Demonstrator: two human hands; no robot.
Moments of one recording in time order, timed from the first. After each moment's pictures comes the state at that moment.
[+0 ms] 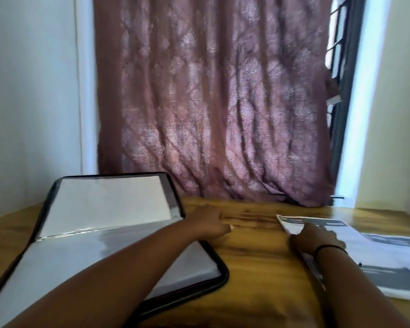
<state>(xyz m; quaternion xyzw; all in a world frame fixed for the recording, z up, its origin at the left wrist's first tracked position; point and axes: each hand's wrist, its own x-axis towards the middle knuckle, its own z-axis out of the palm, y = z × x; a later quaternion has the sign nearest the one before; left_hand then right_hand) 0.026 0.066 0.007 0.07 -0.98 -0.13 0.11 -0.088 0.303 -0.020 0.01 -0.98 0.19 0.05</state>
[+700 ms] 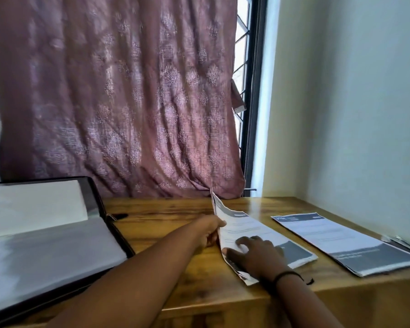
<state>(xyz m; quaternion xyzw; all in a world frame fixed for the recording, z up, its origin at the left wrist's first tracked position) -0.035 0.275 -0.014 0.15 -0.73 -0.67 -0.03 0.006 0.427 -0.039 0.11 -0.98 0.13 0.04</state>
